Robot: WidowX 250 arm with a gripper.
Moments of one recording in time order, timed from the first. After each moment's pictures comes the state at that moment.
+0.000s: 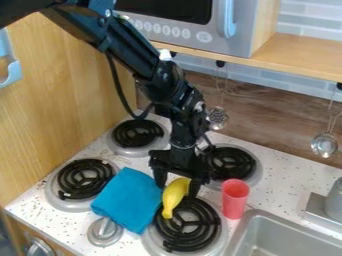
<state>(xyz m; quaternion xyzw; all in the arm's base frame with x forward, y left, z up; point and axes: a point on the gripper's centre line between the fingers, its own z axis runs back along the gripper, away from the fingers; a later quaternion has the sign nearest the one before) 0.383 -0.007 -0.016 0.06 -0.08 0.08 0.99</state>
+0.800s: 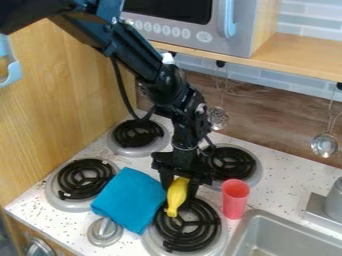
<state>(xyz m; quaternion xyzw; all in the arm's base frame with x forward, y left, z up) 0.385 -0.010 -0.022 0.05 -0.07 0.08 0.99</state>
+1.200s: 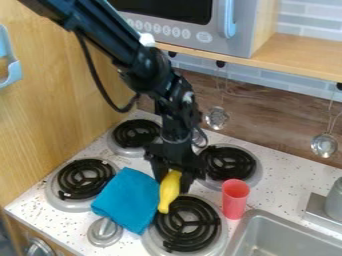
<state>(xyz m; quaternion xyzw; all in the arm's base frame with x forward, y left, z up) 0.367 -0.003 0.010 0.04 -0.11 0.04 0.99</state>
